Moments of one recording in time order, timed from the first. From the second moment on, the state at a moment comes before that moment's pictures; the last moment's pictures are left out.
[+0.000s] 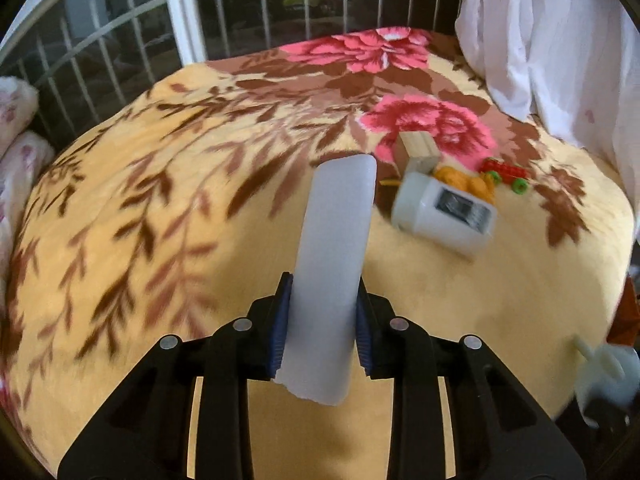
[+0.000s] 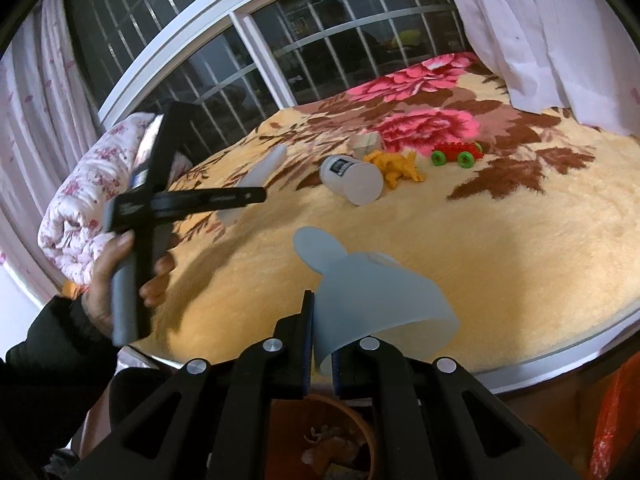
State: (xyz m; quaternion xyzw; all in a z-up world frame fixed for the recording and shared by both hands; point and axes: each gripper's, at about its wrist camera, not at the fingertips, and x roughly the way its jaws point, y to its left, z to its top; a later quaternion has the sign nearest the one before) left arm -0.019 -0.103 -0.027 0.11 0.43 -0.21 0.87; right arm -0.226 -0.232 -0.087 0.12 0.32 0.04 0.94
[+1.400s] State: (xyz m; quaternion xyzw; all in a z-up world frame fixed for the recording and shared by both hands) left arm -0.233 -0.002 -0.195 0.12 0.59 -0.19 0.78; right arm -0.257 -0.138 -0.244 0.02 0.58 0.13 0.81
